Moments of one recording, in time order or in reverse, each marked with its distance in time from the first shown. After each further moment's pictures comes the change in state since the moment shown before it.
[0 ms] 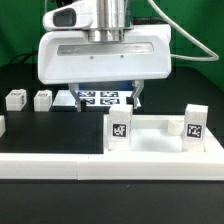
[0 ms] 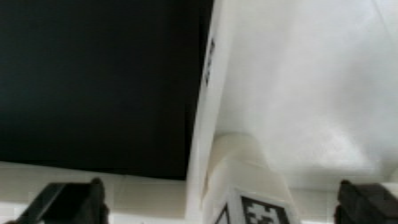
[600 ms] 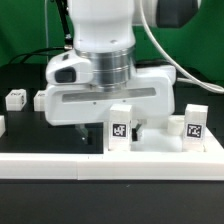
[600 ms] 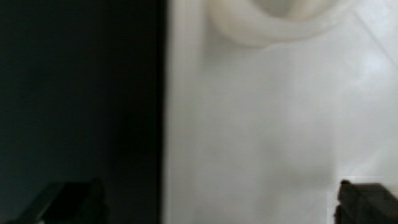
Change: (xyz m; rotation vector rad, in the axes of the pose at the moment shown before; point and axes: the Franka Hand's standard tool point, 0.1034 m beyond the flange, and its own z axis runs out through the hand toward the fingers) arm -0.015 -0.014 0.059 0.030 -0.233 0.122
